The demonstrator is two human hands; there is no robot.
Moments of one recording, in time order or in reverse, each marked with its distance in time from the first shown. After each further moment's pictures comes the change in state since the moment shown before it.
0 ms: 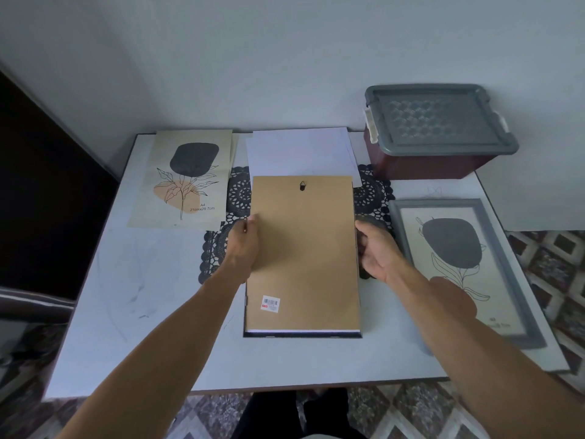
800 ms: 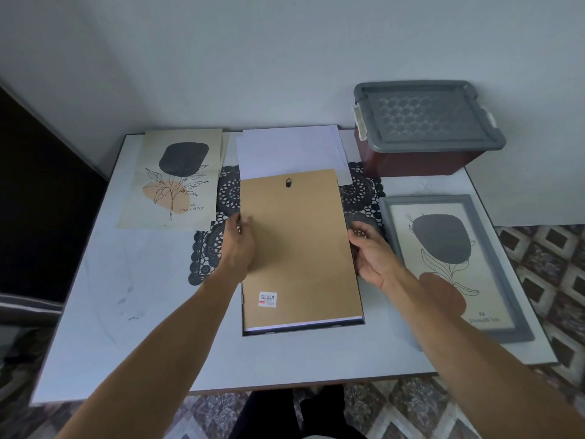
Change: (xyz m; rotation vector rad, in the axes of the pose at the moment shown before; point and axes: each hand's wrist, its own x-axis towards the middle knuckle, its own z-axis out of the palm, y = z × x) left_hand -0.004 -0.003 0.012 0.031 0.043 0.076; right_hand -0.010 0.011 -0.016 0.176 -0.027 -0.006
